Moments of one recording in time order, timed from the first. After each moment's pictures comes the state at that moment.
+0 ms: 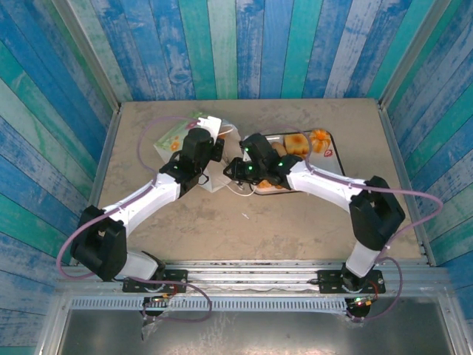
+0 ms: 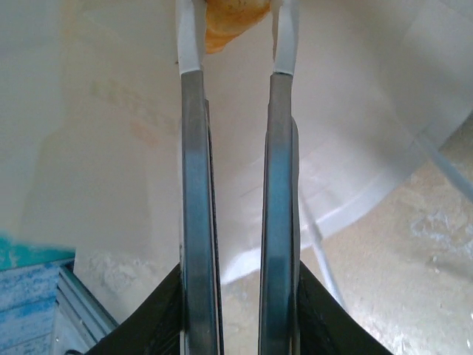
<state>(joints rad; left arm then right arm) -0.55 1.40 0.94 0.09 -0.30 0.00 0.80 1.71 1.25 -0.27 -0.22 0.83</state>
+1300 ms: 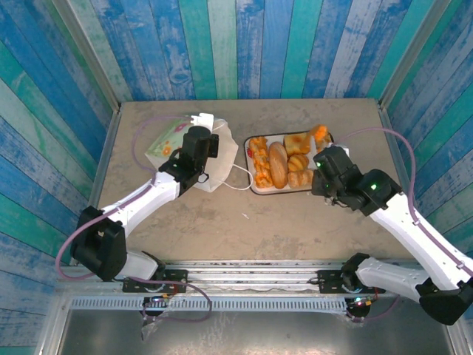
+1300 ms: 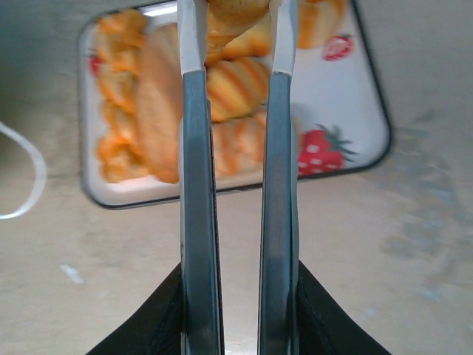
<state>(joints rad) -0.55 1.40 0.97 0.04 -0.45 -0.08 0.64 1.04 1.16 -1.12 0.39 0.62</state>
